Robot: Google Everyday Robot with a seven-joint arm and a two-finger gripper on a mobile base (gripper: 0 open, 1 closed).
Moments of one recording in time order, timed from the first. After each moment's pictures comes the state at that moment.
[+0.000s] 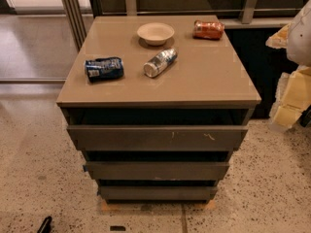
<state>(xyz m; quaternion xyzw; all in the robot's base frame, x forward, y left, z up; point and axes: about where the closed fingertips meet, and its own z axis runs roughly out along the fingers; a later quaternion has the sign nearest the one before) 0.438 -0.217 0.976 -0.60 0.78 -0.03 0.16</state>
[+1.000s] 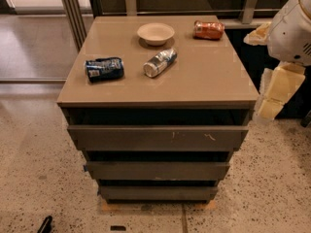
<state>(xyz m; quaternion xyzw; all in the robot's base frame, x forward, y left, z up) 0.460 -0.192 0.970 -0.65 0.74 0.00 0.19</state>
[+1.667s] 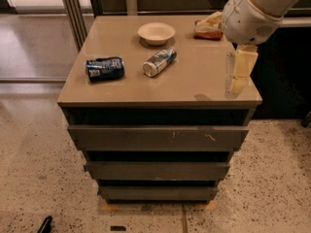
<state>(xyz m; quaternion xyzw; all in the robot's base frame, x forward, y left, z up) 0.532 -0.136 0.960 -0.77 0.60 0.03 0.21</state>
